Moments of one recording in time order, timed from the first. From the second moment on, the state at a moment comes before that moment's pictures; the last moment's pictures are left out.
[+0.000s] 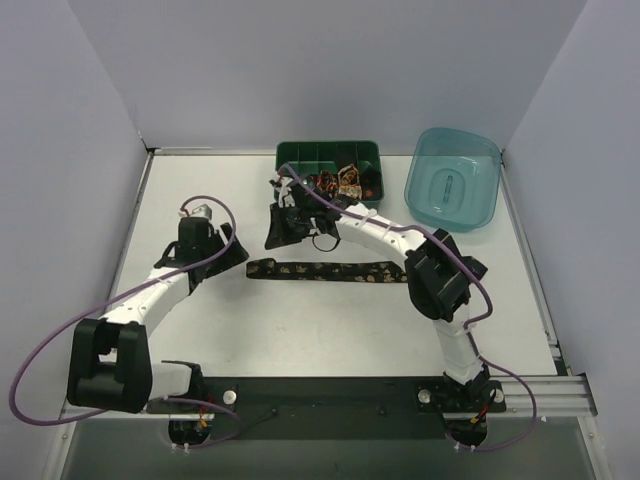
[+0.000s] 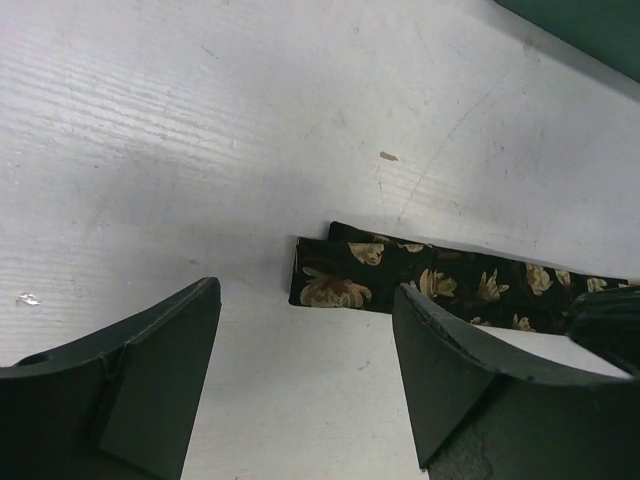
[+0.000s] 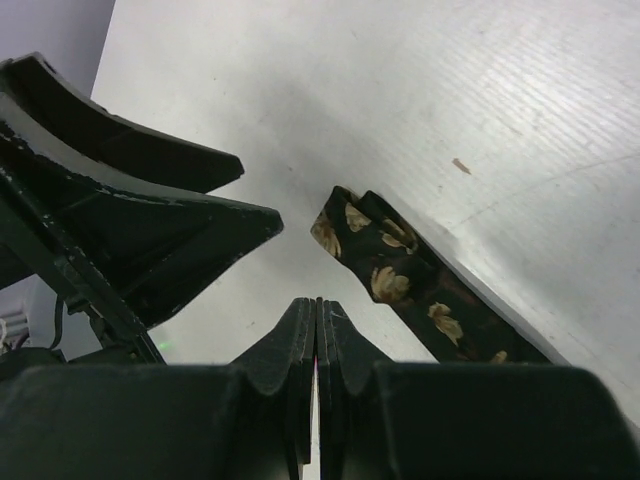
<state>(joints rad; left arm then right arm) -0.16 1.28 0.69 -0.17 0.04 -0.56 0.75 2.08 1.68 -0.34 -0.39 0.47</state>
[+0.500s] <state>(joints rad) -0.03 1.38 0.58 -0.08 0.27 -0.62 0.83 2.23 1.81 -0.50 -0.21 0.41</state>
